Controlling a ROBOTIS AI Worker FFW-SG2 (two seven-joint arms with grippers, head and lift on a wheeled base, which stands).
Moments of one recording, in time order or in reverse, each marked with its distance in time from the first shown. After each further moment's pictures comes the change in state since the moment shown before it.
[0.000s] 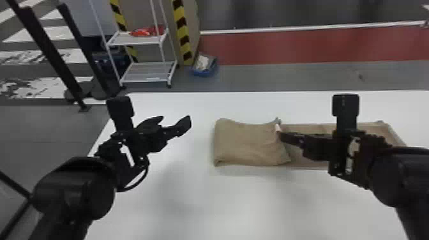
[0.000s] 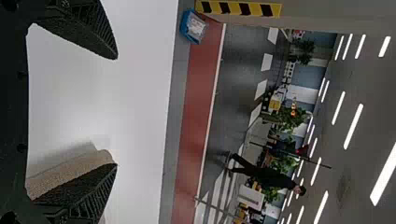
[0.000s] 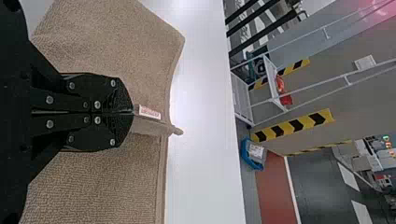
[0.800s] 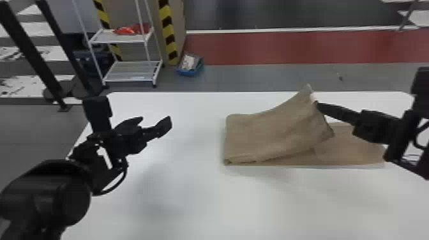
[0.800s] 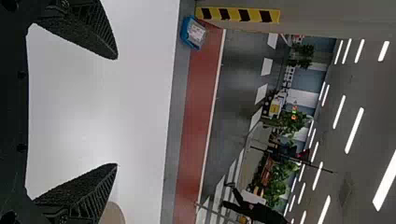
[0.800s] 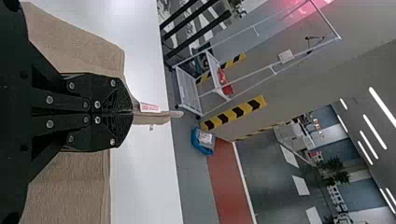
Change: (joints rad) left arm 0.015 0.002 0.020 -0.015 -0.014 0.015 0.007; right arm 0.094 -0.131 -0.299 -0.297 -0.249 0.104 0.017
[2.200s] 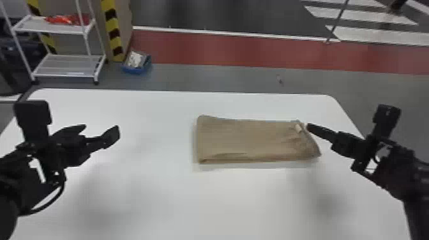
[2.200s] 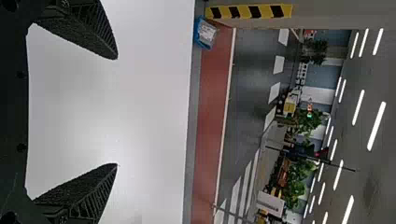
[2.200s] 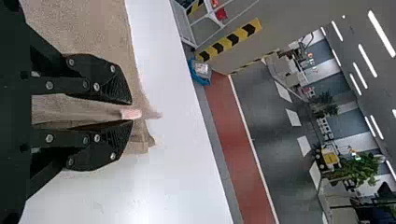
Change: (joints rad) left arm 0.009 -0.009 -0.037 -0.002 -0.051 0.029 0.007; right arm -0.058 -0.095 -0.160 0.462 0.188 -0.289 0.149
